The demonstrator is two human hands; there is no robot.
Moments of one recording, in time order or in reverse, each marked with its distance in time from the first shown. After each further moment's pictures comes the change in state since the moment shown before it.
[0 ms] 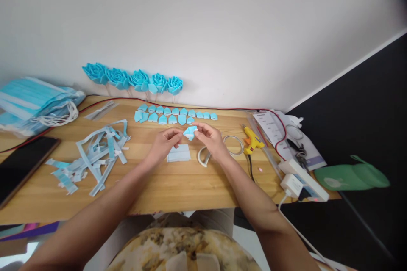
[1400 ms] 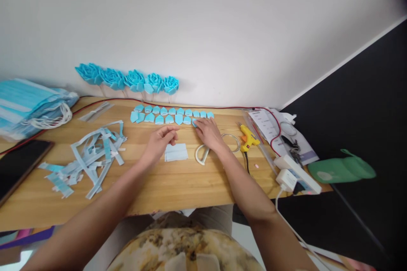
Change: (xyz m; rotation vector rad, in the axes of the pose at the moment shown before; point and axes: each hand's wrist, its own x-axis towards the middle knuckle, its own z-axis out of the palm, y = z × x) left_hand 0.000 -0.003 -0.003 -0.089 0.034 0.039; right_hand 0.024 0.028 -0.029 -1.151 -0.109 -0.315
